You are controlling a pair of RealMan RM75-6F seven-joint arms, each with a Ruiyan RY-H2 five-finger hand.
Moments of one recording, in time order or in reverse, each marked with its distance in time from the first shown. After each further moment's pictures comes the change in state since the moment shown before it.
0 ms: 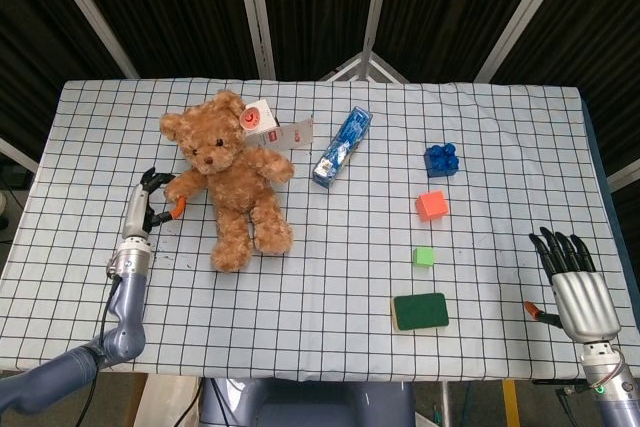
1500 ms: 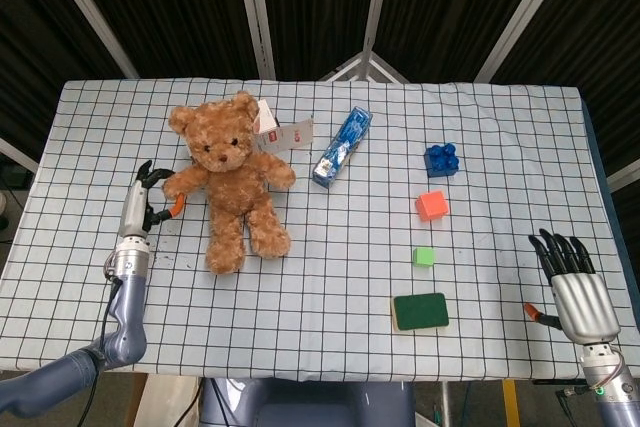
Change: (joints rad) left arm 0.012 -0.002 0.007 -0.014 0.029 0.071 0.102; right arm -0.002 0.008 -0.006 -0.017 0.007 -0.009 -0.009
